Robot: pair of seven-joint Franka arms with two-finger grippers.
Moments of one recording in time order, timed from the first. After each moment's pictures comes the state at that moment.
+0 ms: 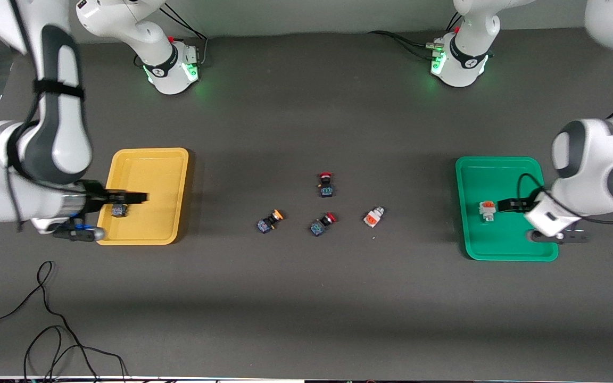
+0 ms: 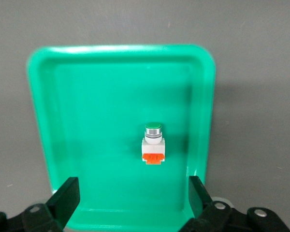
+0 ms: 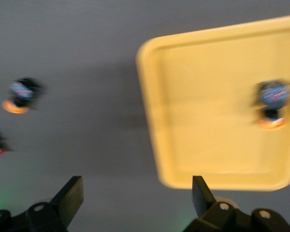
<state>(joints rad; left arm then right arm) 0.22 0.31 -0.24 -1.82 0.13 1.97 -0.04 0.70 0.39 -0.73 -1.69 0.48 1.62 0.05</state>
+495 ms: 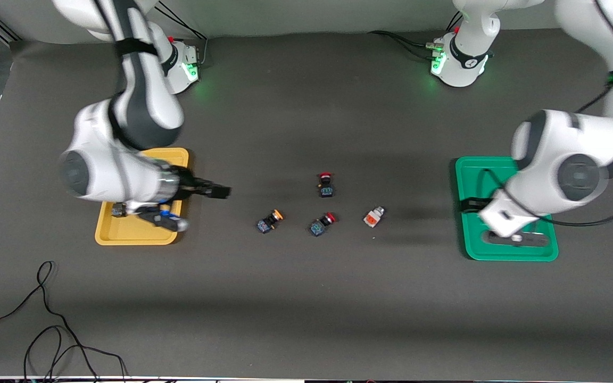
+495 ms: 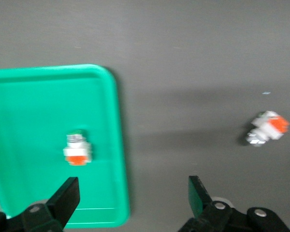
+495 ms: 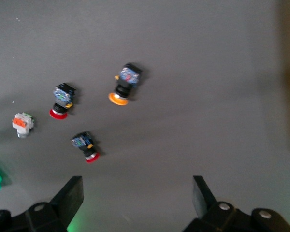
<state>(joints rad) -0.02 0.33 -0.25 -1.76 0.09 1.94 -0.24 1.00 0.43 -0.72 -1.68 0.65 1.79 0.47</state>
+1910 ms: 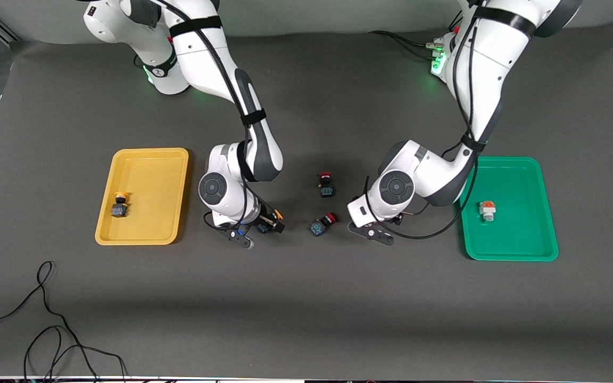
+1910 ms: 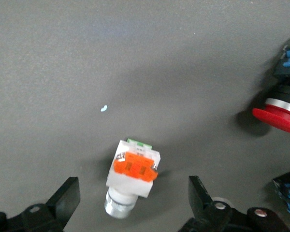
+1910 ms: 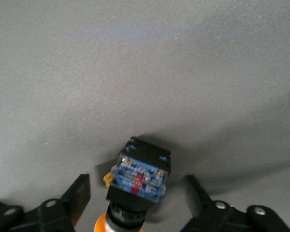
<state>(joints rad) -0.32 0.69 -0.25 -1.70 0.13 2.29 -0.23 1.09 0.87 -0.64 -1.69 0.94 2.31 0.53</state>
